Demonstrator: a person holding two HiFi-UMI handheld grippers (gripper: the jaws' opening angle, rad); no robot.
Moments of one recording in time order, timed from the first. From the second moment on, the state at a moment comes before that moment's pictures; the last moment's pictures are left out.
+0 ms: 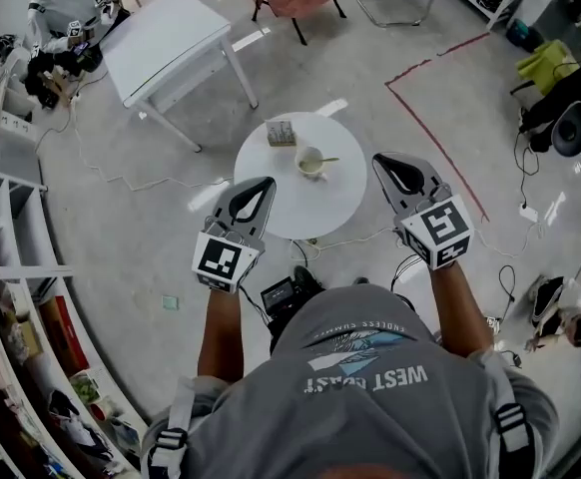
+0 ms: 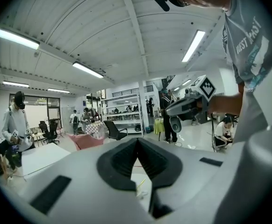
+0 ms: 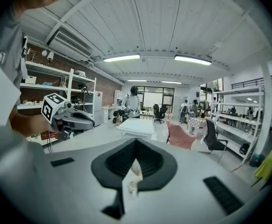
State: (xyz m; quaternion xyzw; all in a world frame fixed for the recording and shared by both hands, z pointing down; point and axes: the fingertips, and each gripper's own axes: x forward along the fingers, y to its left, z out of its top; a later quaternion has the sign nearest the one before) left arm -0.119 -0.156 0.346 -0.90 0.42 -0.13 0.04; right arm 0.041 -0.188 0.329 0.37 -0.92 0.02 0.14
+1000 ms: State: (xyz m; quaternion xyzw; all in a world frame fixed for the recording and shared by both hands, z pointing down) left arm -0.158 -0.182 0.373 -0.90 0.42 -0.14 0.00; right arm -0.012 -0.229 0.361 0.35 -0.92 0.04 0.16
